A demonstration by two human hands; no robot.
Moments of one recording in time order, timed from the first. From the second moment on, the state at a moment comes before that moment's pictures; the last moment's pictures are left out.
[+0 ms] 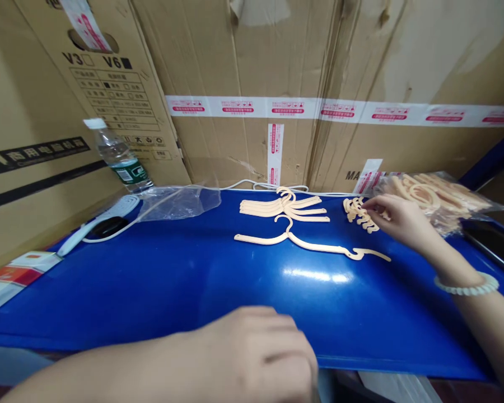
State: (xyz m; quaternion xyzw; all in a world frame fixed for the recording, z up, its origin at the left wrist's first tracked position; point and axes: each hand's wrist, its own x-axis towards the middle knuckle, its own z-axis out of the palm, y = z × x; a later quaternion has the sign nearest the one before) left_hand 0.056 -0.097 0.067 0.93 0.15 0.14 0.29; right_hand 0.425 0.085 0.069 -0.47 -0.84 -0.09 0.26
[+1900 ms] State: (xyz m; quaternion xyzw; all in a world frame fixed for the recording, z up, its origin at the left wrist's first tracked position) left_hand -0.019 0.078 -0.013 0.85 0.44 0.27 0.03; right_hand 0.406 0.092 0.045 -0.51 -0.64 0.09 0.57
